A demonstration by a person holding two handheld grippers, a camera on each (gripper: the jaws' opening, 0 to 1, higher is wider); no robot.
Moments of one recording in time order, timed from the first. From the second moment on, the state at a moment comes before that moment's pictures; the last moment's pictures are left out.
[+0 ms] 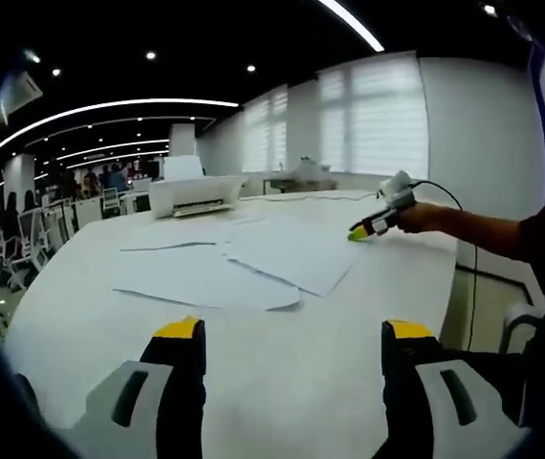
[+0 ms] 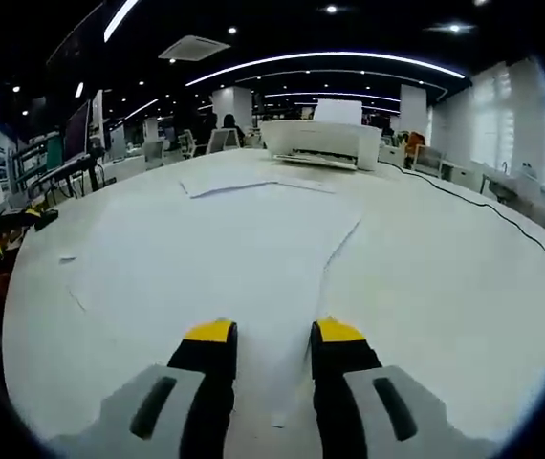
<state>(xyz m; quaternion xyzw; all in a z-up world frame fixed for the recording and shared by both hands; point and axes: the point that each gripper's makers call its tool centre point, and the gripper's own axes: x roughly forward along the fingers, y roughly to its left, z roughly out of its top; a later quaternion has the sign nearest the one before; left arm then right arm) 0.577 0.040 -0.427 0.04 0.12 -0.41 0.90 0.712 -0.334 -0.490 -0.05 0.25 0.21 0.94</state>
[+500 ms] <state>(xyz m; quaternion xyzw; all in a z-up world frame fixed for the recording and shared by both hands) 0.578 0.036 -0.431 0.04 0.13 -0.41 0.90 0.709 -0.339 -0.488 -0.03 0.24 0.21 0.95</state>
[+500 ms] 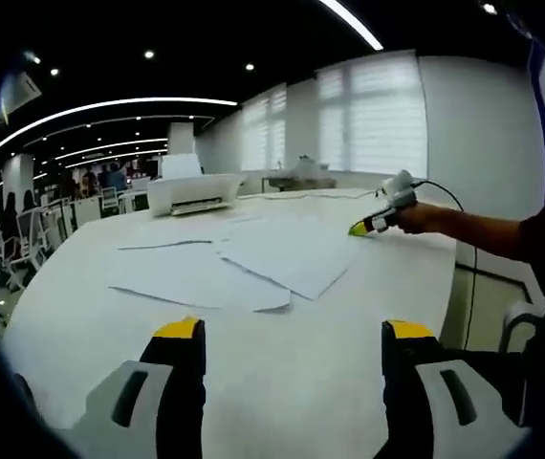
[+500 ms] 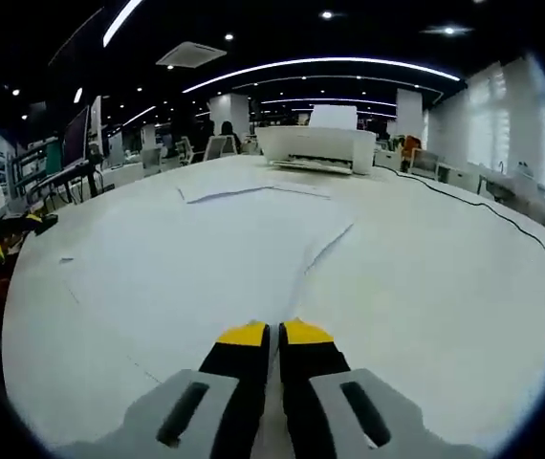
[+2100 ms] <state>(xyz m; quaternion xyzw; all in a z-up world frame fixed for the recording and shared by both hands) 0.579 0.015 -0.416 0.03 0.10 -0.43 0.89 0.634 -0.260 -0.324 -0.14 0.02 0.38 0.91</state>
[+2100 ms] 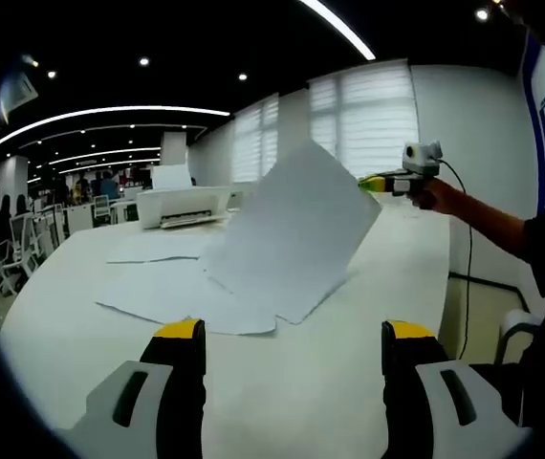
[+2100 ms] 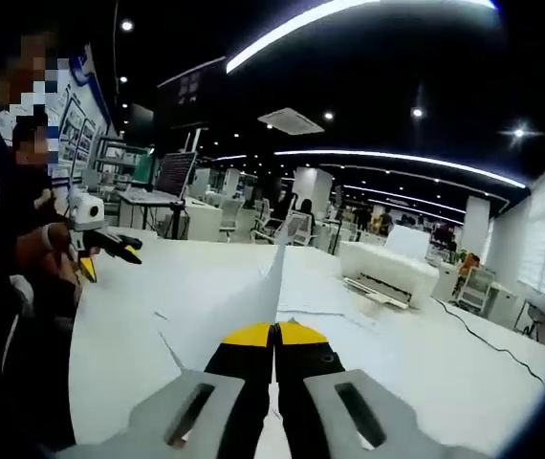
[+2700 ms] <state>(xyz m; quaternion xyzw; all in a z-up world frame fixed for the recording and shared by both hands) 0.587 0.008 -0.401 0.03 0.08 -0.44 0.89 0.611 -0.225 -0.283 -0.15 0.00 0.43 0.89</state>
